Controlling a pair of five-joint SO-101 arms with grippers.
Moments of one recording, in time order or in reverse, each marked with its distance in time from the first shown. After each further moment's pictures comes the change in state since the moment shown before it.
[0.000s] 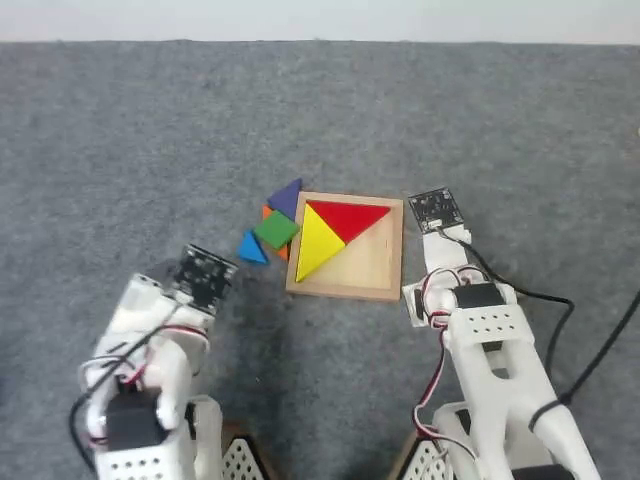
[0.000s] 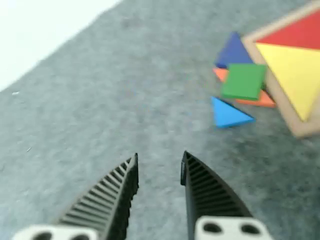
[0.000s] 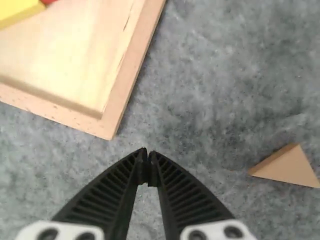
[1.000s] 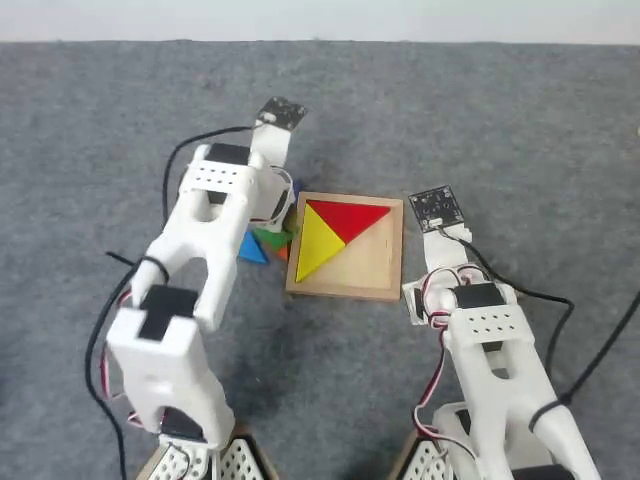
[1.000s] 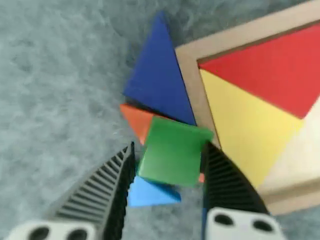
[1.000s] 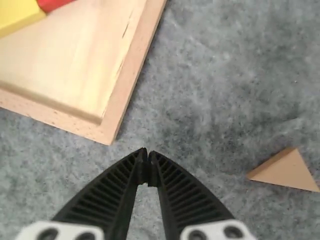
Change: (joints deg) left arm 16.7 115.3 -68.4 -4.2 21.5; right arm 0.0 0.0 0.0 -1.1 -0.2
